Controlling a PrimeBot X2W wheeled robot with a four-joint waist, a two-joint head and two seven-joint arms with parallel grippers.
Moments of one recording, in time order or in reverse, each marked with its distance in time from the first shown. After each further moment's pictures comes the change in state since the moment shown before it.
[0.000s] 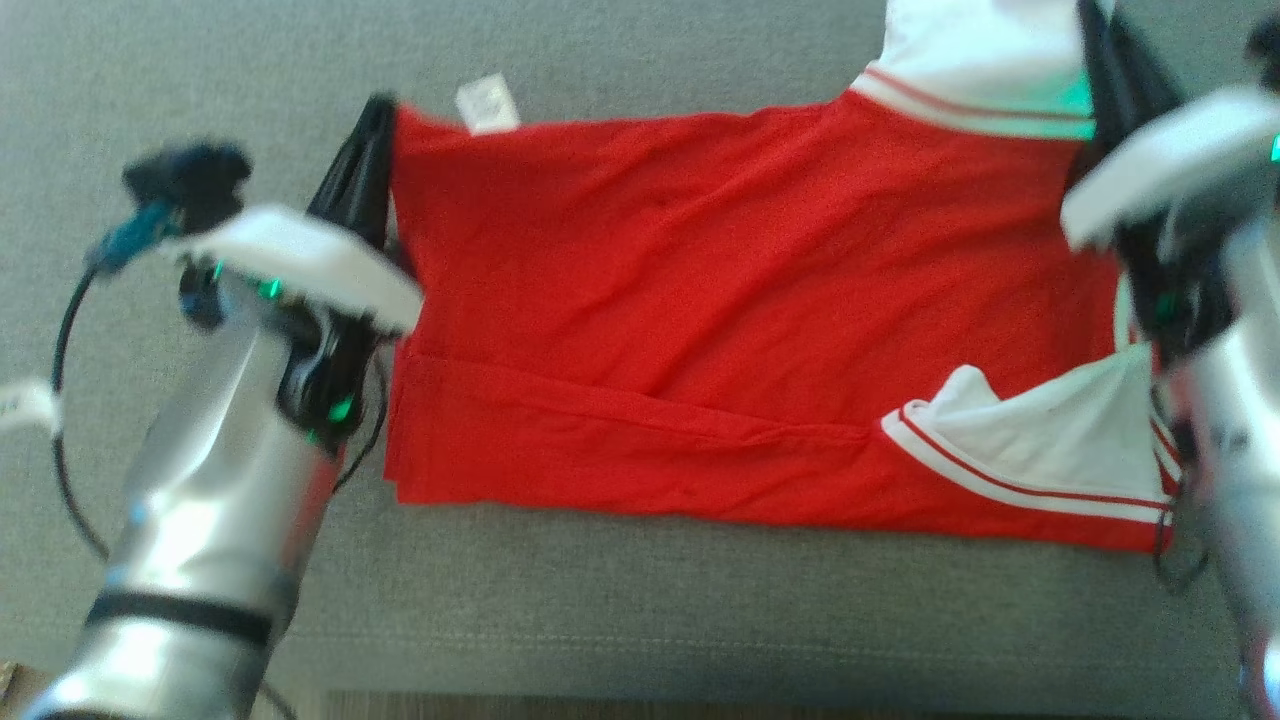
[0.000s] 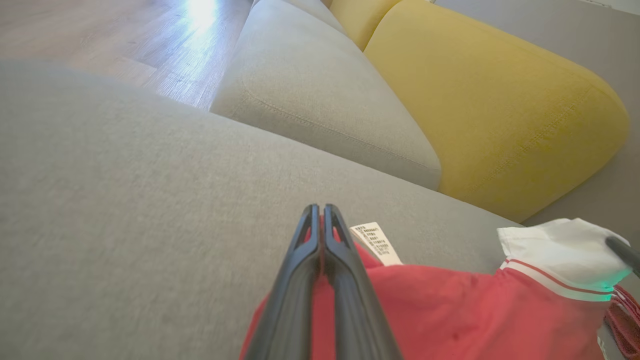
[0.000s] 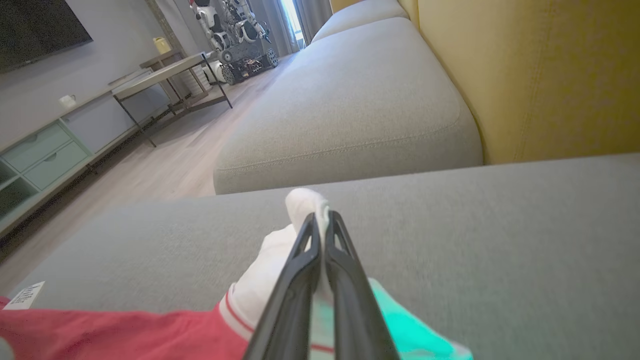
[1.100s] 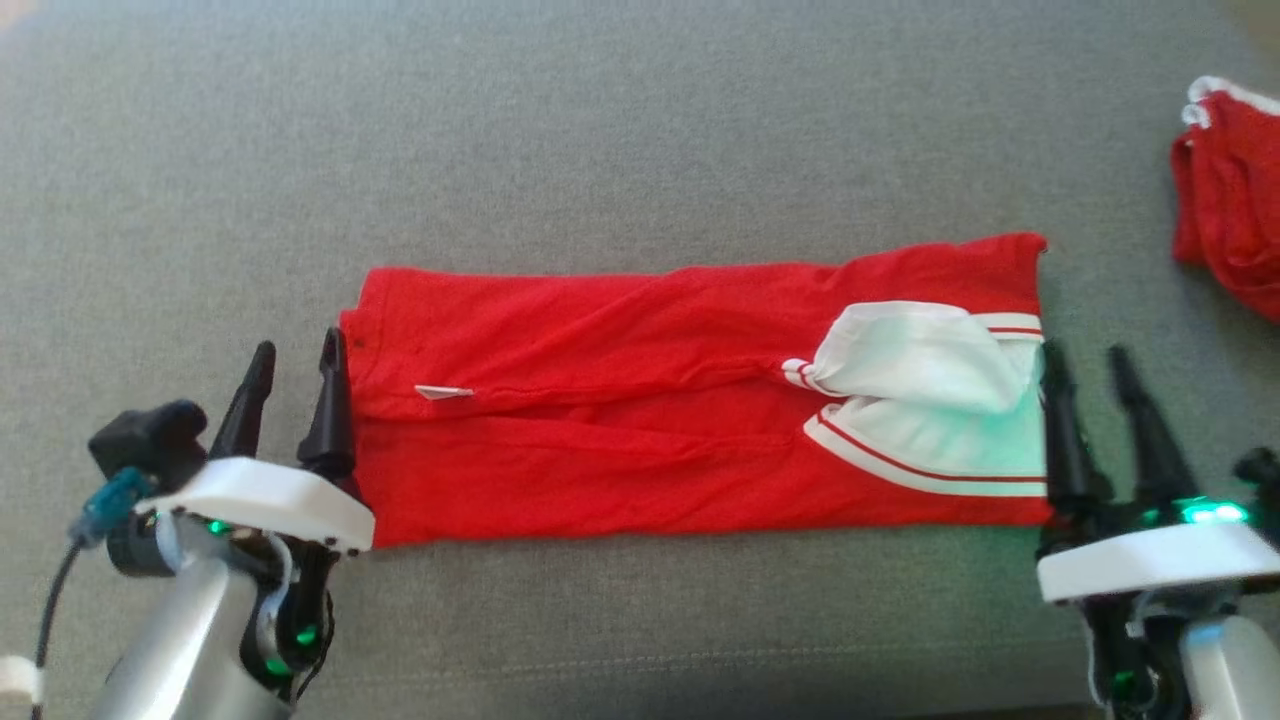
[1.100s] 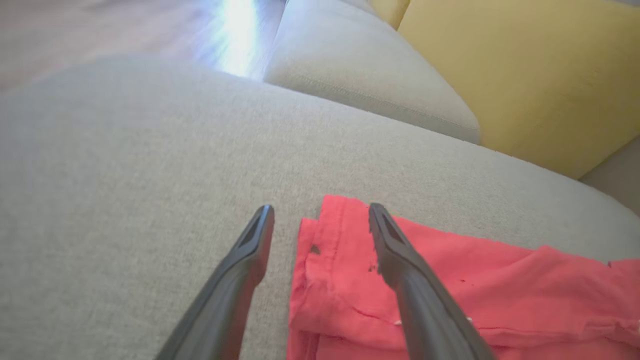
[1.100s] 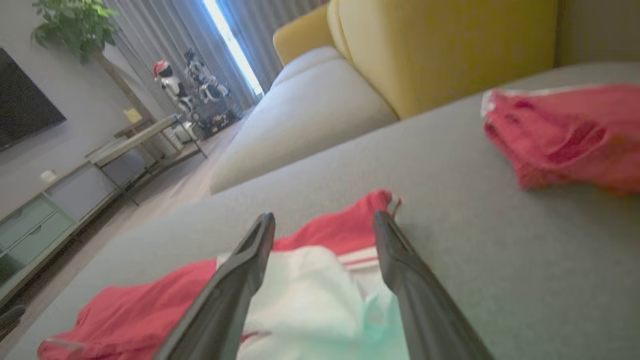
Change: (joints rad) left arm 0.501 0.135 0.077 -0.388 0.059 0.241 -0.025; right arm 0.793 0.185 -0.211 -0.591 -0.073 0.000 -0.089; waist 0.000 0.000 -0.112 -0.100
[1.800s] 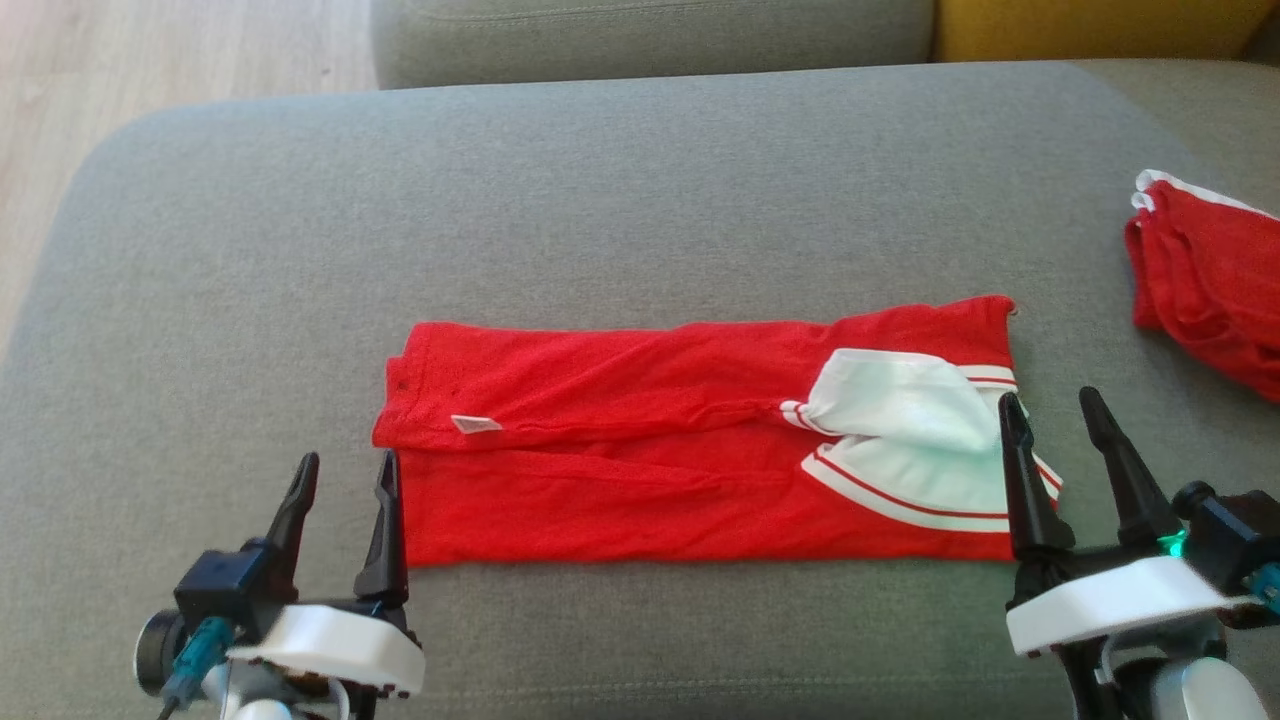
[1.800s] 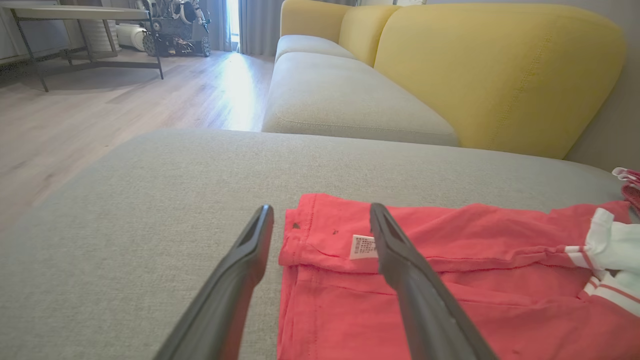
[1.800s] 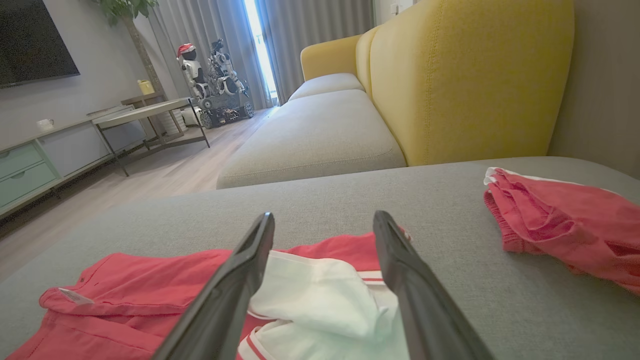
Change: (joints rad) left arm 0.297 -0.098 0.074 -0.228 0.390 0.043 -0.002; right arm 0.076 0.049 -0.022 -0.073 -0.282 0.000 0.022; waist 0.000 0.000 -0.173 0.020
